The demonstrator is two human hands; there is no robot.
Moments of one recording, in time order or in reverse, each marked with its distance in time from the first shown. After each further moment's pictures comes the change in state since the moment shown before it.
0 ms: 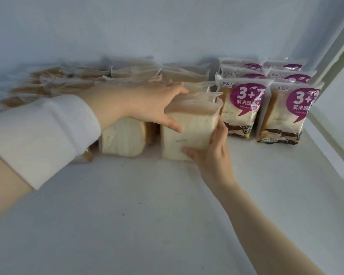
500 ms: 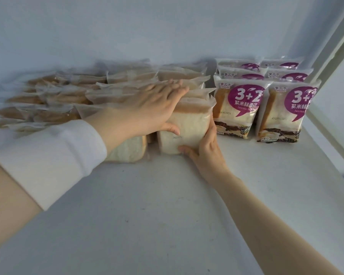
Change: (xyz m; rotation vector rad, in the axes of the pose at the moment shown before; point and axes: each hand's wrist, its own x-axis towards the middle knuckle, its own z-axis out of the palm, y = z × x) left_hand 0.005 -0.003 0.021 0.297 0.215 0.037; right_hand 0.020 0.010 0.011 -0.141 -0.104 -0.039
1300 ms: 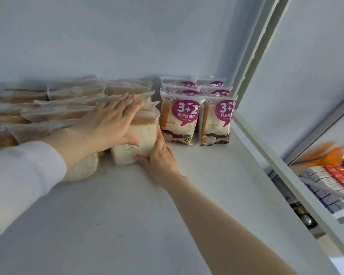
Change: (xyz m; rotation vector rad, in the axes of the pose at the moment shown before) left_hand 0.010 0.003 0.017 0.011 0.115 0.031; right_hand 0.000 -0.014 -0.007 -0.209 -0.063 0.158
